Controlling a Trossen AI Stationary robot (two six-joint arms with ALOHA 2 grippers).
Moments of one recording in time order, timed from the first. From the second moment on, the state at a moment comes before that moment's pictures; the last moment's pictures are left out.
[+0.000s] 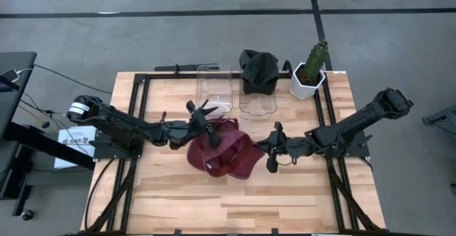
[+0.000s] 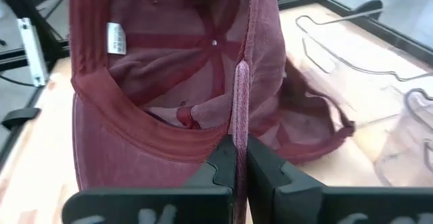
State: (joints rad) left arm -0.22 1.45 0.70 0.68 -0.84 0.20; right arm 0.39 1.23 0.61 0.14 0.51 0.34
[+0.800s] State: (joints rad) left arm -0.13 1.65 0.95 0.68 -1.23 0.49; right arm 0.20 1.23 0.61 0.14 0.50 0.32
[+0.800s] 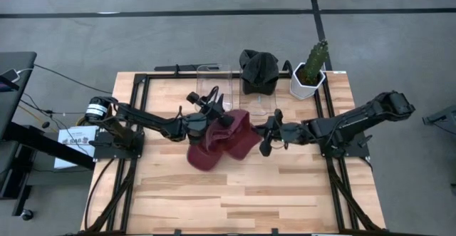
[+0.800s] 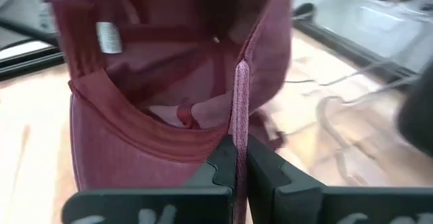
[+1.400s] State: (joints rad) left arm -0.05 1.62 1.04 0.68 -1.35 0.88; right arm 0.01 1.23 0.61 0.16 0.36 0.29
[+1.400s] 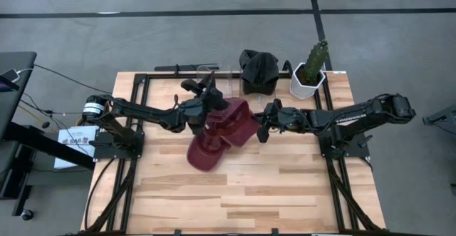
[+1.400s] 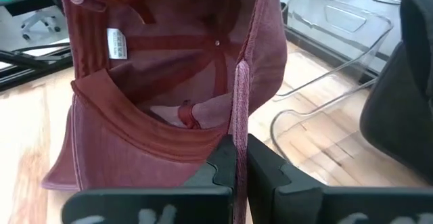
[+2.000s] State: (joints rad) left arm -0.35 1.40 0.87 0.67 -1.57 0.96; right arm 0.07 1.21 0.61 0.17 0.31 0.28
